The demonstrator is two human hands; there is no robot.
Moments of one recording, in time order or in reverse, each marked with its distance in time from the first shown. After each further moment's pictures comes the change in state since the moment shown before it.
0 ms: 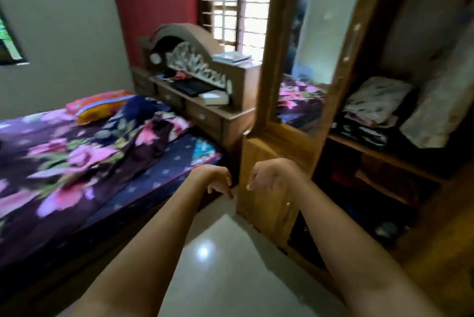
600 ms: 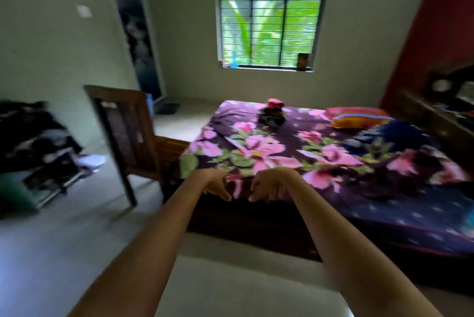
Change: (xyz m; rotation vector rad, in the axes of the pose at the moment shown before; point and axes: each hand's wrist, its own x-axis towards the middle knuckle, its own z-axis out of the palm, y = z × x) left_hand -0.468 -0.474 0.226 -0.472 0.258 -0.832; right_hand -0.130 -0.638 0.218 -0.547 -0.221 -0.881
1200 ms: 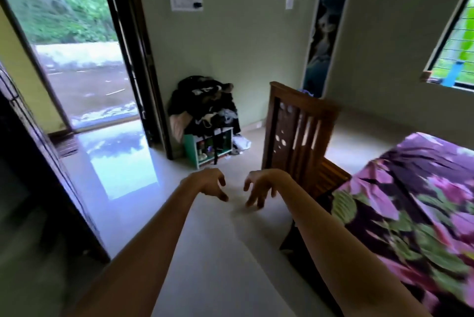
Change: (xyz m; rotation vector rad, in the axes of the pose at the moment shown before) left_hand -0.067 -0.504 -0.026 -0.440 0.238 -0.679; right_hand 0.284 -0.512 -0.045 -0.372 -0.277 -0.579
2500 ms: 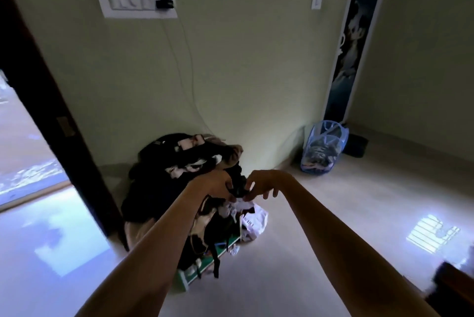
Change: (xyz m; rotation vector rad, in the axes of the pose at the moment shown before) left_hand 0.832 -0.210 -0.444 0.108 0.013 0.097; right_hand 0.706 0.002 -0.649 0.003 0.141 -0.015
